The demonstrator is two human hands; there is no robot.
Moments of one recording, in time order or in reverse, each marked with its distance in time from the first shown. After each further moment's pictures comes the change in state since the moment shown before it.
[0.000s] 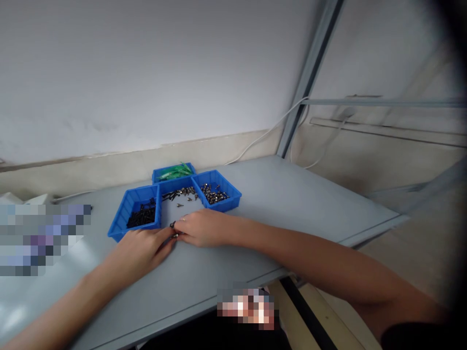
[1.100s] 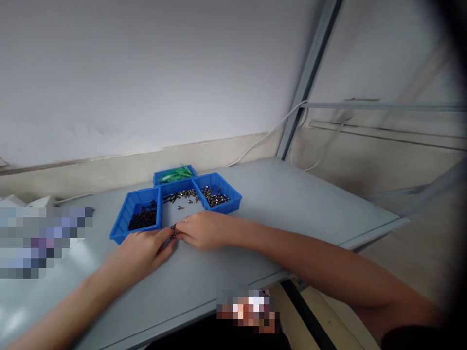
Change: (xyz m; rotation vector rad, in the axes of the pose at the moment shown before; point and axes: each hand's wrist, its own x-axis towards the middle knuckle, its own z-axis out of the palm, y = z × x) left_hand -0.001 0.000 -0.003 -0.042 0.027 -0.047; right_hand -0.001 -0.005 -0.011 0.089 -0.063 0.097
